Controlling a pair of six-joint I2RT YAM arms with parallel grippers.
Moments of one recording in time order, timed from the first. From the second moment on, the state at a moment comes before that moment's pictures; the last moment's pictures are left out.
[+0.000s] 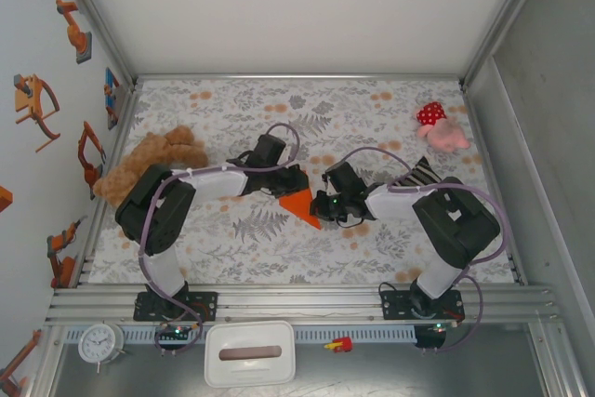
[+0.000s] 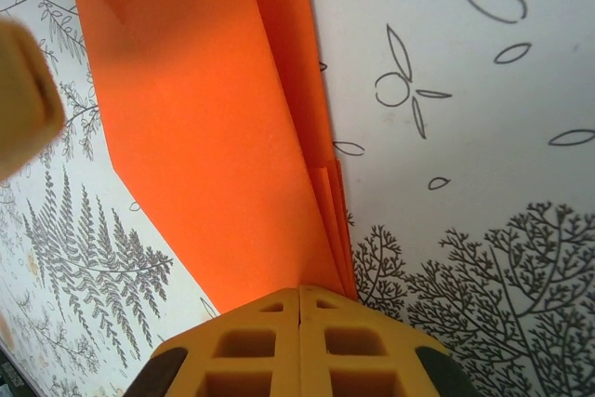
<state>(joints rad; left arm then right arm) -0.73 1.81 1.02 -0.09 0.43 -0.81 0.68 1.68 0.72 -0.03 -0.37 0.82</state>
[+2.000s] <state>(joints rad) -0.38 1.84 1.09 -0.19 0.41 -0.73 0.68 1.66 0.72 0.01 -0.38 0.93</state>
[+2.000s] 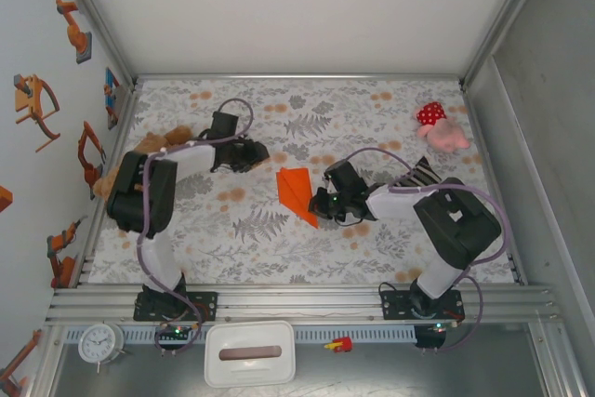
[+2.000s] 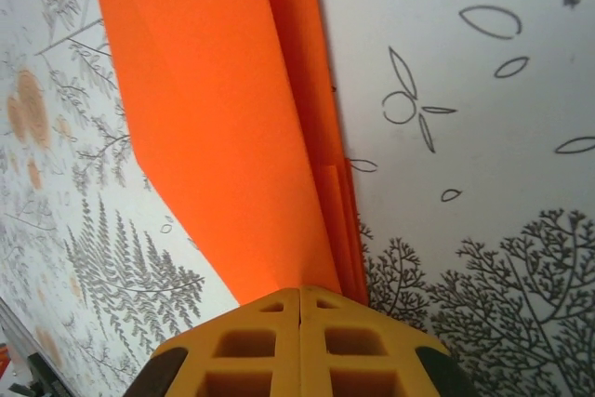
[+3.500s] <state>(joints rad) -0.57 1.04 0.50 -0.04 0.16 -1.00 0.48 1.84 1.00 -0.07 -0.65 0.48</state>
